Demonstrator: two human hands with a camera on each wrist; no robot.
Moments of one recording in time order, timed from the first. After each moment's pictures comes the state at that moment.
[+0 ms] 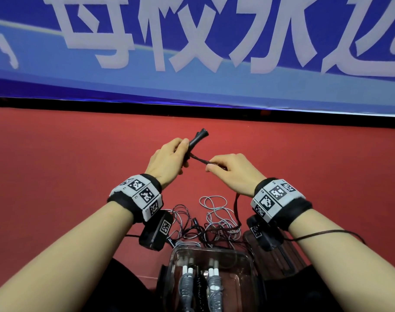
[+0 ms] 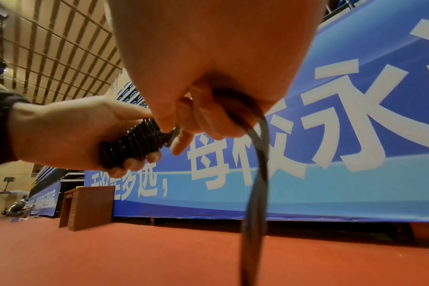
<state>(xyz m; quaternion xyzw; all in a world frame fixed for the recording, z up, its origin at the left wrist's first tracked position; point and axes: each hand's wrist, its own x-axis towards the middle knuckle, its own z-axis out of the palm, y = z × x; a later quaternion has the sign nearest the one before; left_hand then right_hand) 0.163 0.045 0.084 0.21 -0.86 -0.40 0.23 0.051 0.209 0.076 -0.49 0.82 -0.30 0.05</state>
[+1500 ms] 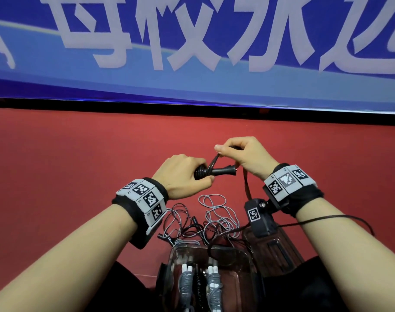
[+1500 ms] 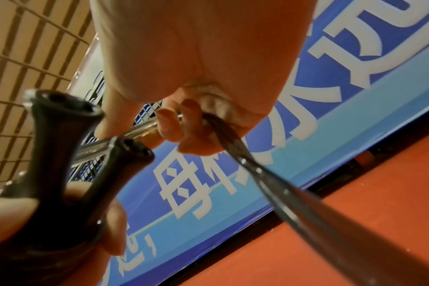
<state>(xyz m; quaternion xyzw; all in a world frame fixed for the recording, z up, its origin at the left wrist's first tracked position) 0.176 0.079 0.093 0.05 -0.98 -0.13 0.12 0.033 0.222 0.099 -0.43 0.73 -0.52 0.12</state>
